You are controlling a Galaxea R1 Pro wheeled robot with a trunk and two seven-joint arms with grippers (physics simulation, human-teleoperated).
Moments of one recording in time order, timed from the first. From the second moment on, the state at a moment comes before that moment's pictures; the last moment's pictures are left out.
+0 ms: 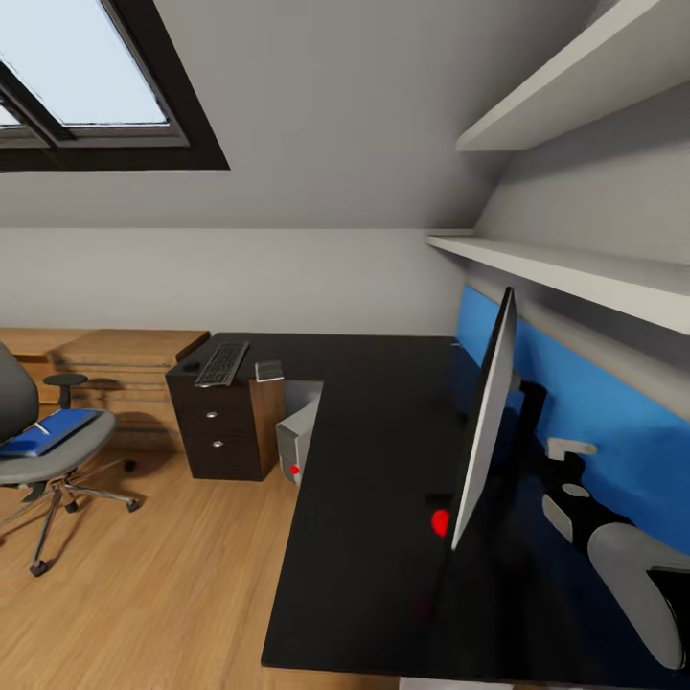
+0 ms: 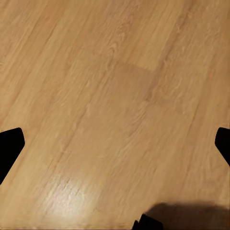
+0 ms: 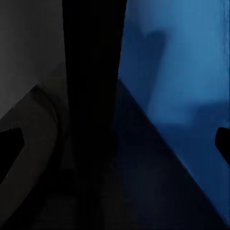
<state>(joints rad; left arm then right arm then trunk) -0.22 0.00 -0.17 -0.02 0.36 -0.49 0.31 -0.96 -0.27 -0.04 -0.13 -0.07 -0.29 -0.11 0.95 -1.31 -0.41</state>
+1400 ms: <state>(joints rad) -0.22 -0.01 -0.16 -0.02 0.36 -0.49 0.31 -0.52 -0.08 0.01 -1.12 -0.17 0.18 -0.34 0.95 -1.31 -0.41</state>
